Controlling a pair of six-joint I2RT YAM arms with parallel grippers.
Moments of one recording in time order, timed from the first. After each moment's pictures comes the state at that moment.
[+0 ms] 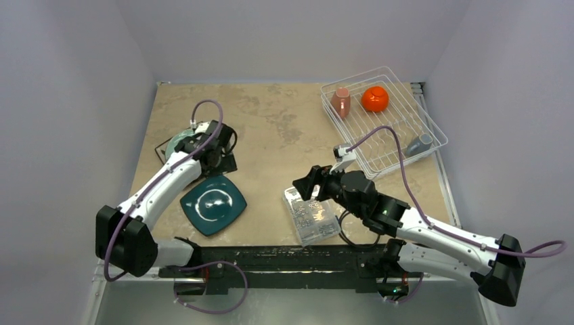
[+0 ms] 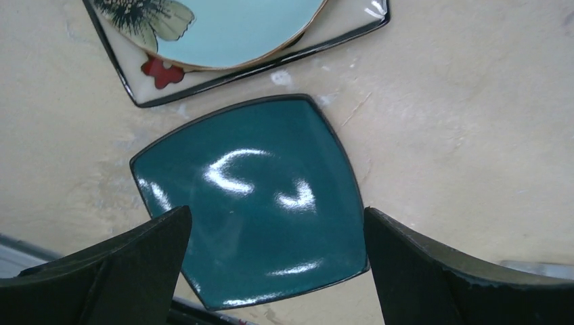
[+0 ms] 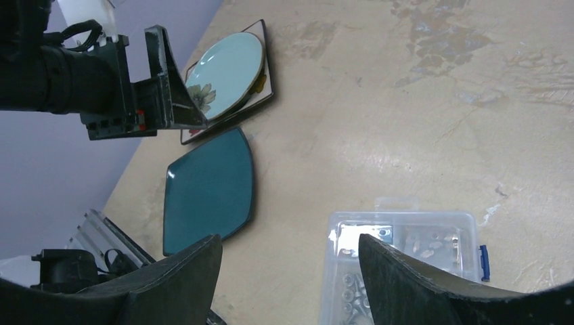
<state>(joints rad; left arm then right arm) -0.40 1.30 1.09 -0.92 -0.44 -0.68 0.99 0.89 0.63 -0.04 0.28 0.65</state>
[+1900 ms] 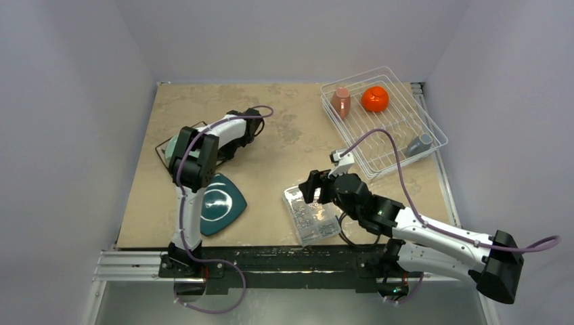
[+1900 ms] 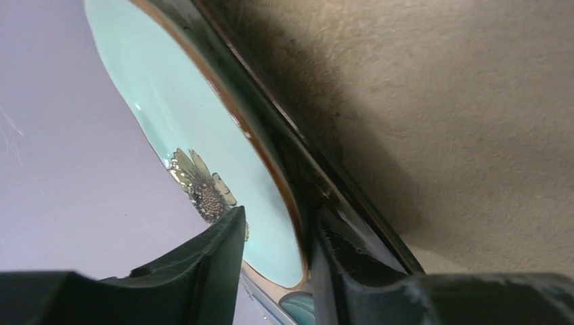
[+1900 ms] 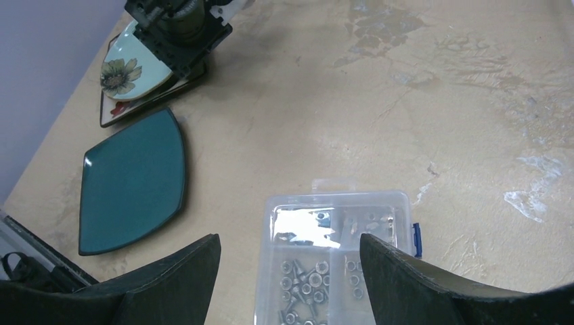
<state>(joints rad) -0.37 2.20 1.60 -0.97 -0.80 -0.02 0.99 0.93 0.59 -0.08 0.38 0.58</state>
